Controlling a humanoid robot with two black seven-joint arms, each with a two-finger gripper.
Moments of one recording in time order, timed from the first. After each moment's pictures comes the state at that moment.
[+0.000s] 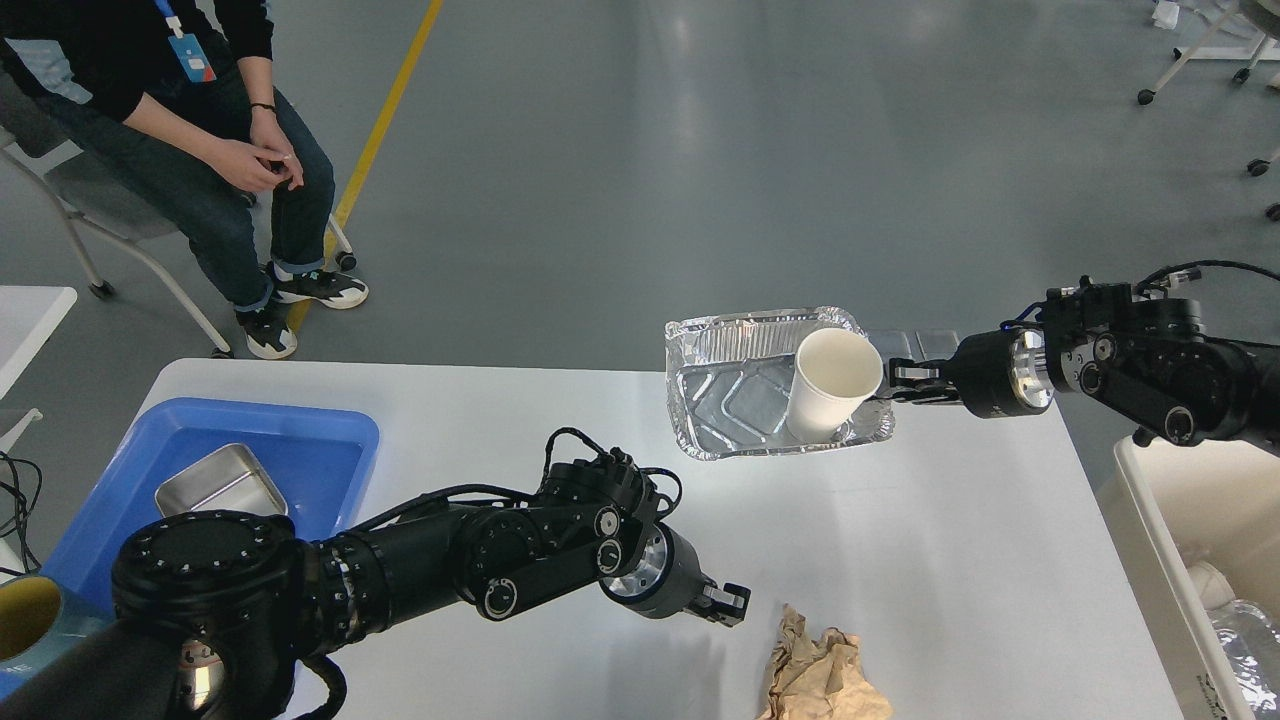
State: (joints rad) left arm -0.97 -0.23 -0.02 -0.74 1.13 -0.60 0.19; right arm 1.18 -0.47 -0.33 0.73 -0.88 0.47 0.54
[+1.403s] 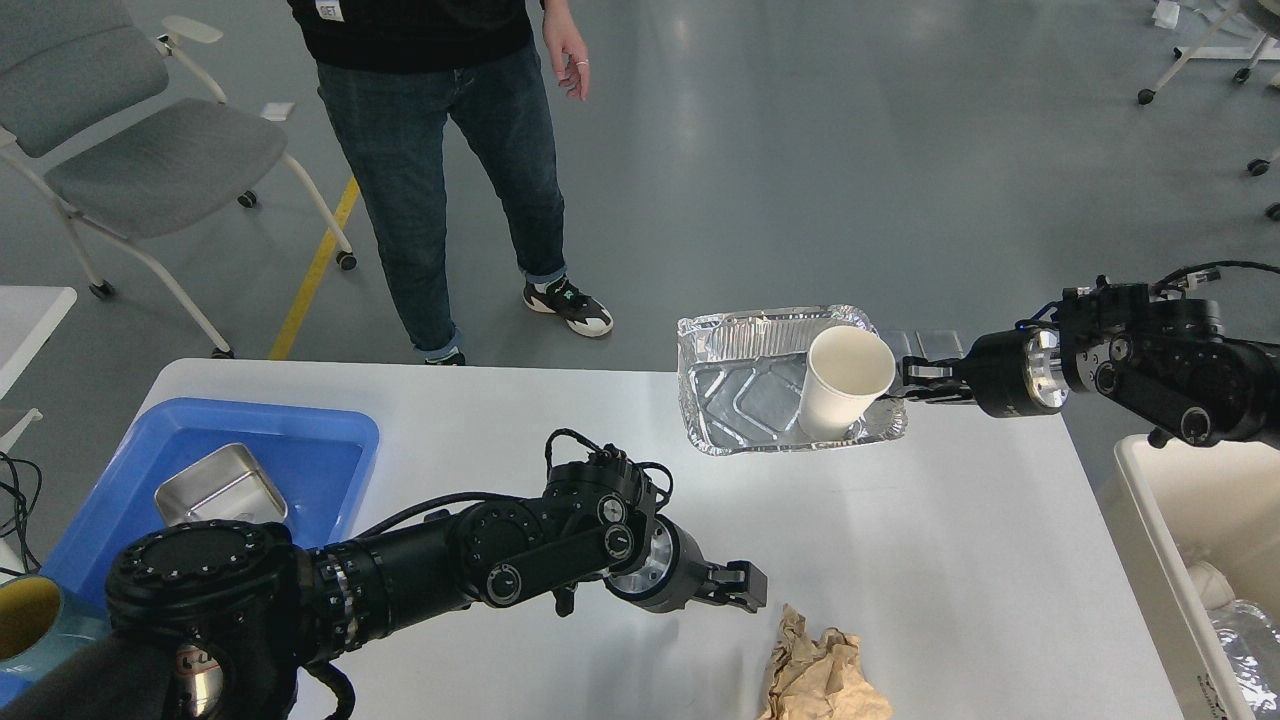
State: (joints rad) left arm -0.95 -0.23 -0.10 -0.78 0.95 -0.53 0.43; right arm 1.18 -0.50 -0.33 0.74 -0.88 0.47 0.54
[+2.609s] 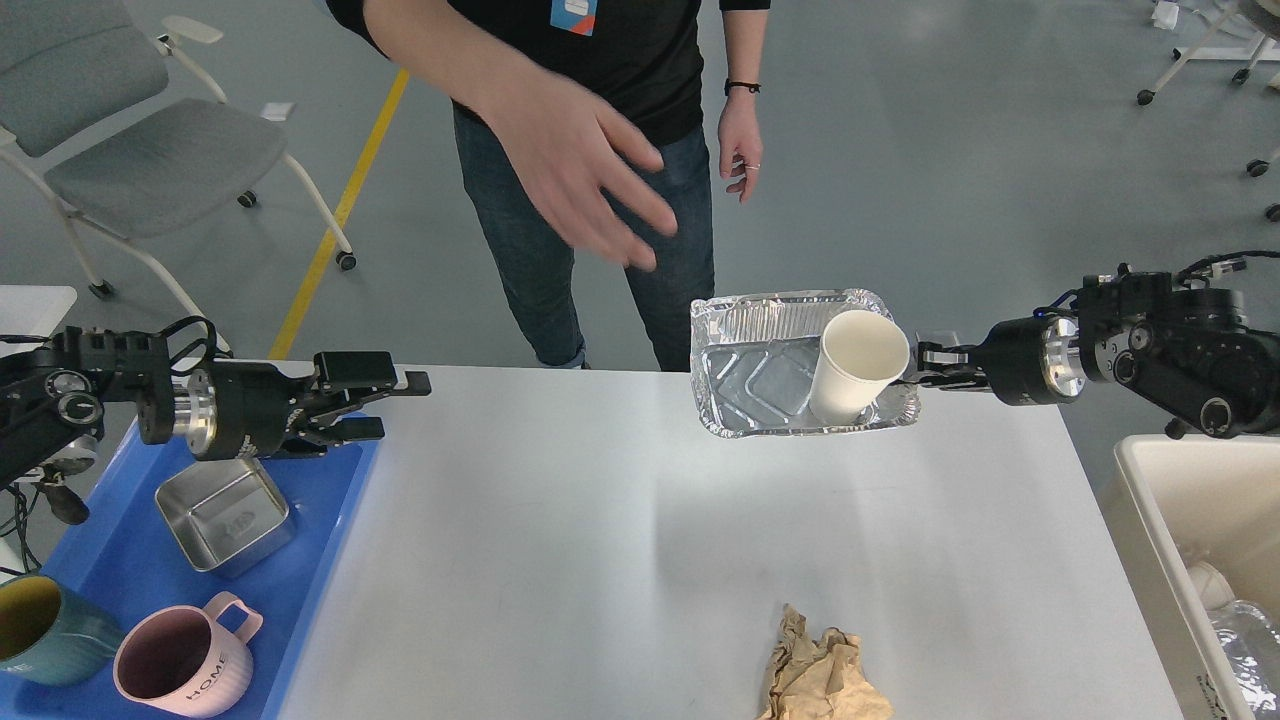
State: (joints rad) left arm -0.77 0.74 -0.51 -1.10 0.93 -0.73 -0.15; right arm 1.19 -0.53 -0.31 0.74 -0.88 0.47 0.54
